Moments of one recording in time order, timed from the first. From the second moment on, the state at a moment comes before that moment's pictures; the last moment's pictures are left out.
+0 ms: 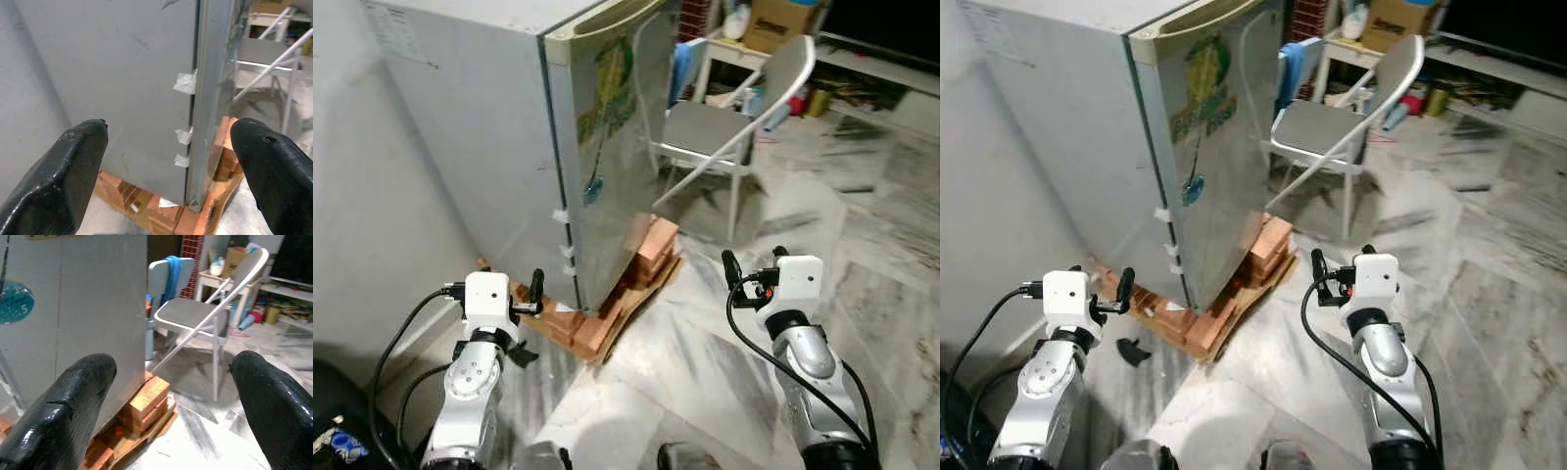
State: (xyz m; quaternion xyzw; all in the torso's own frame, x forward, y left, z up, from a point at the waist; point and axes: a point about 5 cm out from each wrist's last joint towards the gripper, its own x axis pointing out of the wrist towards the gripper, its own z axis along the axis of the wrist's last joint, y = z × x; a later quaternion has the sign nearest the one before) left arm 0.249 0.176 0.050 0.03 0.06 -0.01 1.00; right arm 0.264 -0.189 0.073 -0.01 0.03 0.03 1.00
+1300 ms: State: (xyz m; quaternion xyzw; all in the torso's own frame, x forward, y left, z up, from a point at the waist) left arm 0.250 0.166 0.050 0.02 0.06 -0.03 1.00; right arm 0.268 -0.181 0.079 -0.01 0.01 0.05 1.00
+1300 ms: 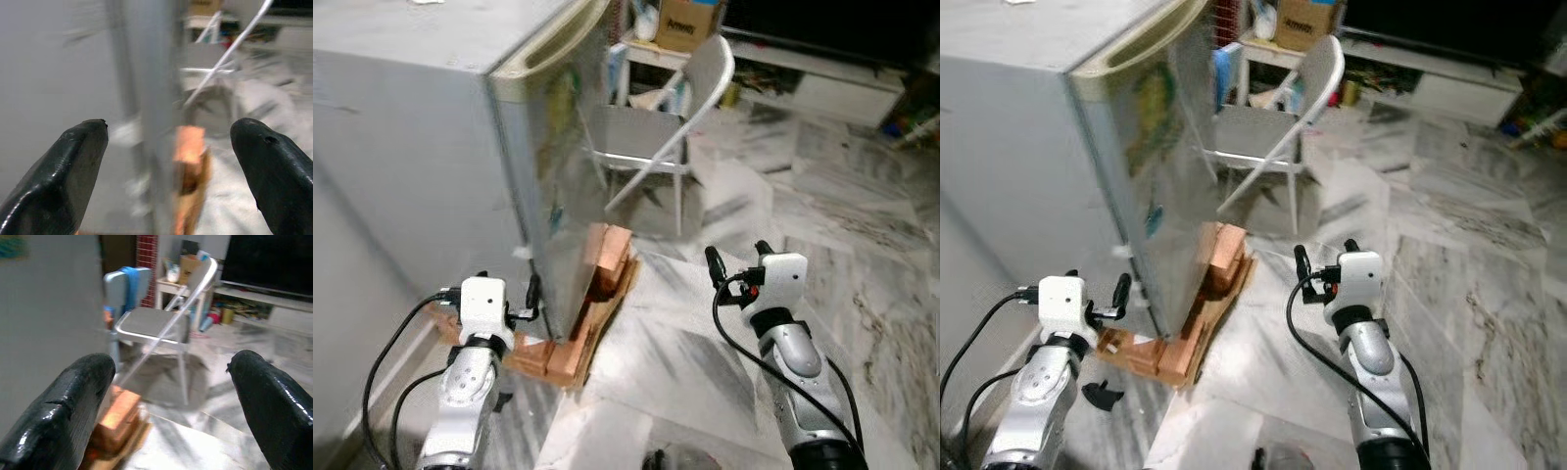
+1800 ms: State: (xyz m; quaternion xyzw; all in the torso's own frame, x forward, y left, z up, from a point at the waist) left arm 0.246 0.161 0.048 0.02 0.06 -0.04 1.00; right arm 0.267 -0.181 0.075 -0.01 0.02 0.05 1.00
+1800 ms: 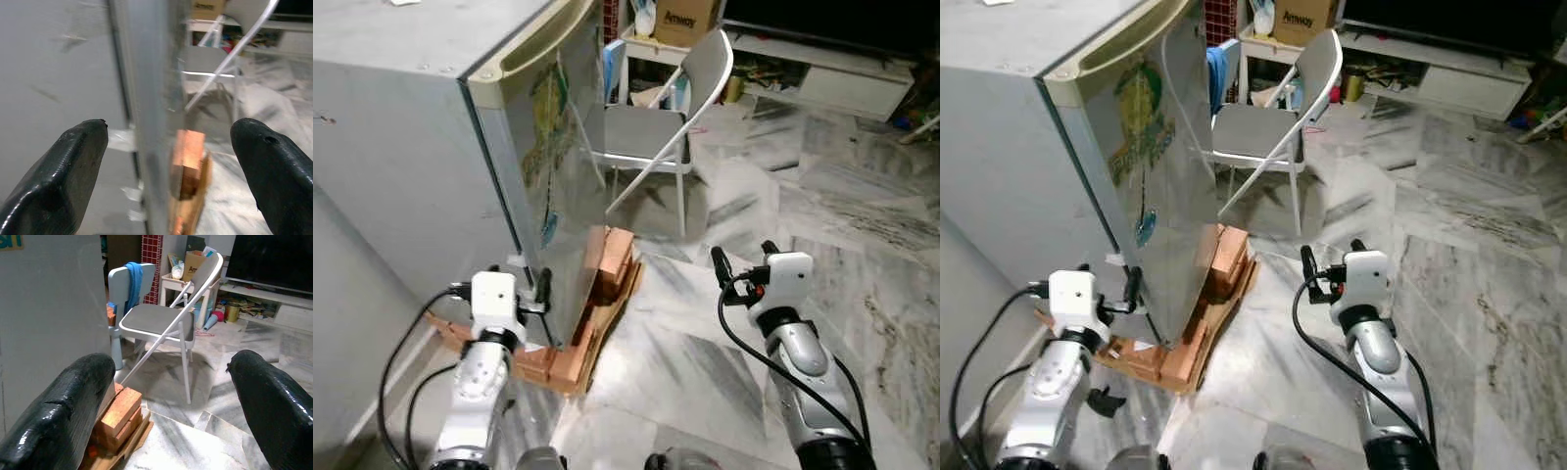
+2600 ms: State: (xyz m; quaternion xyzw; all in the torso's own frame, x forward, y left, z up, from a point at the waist) left arm 0.244 0.165 0.046 0.02 0.06 -0.03 1.00; right arm 0.267 -0.178 0.071 -0.02 0.03 0.05 1.00
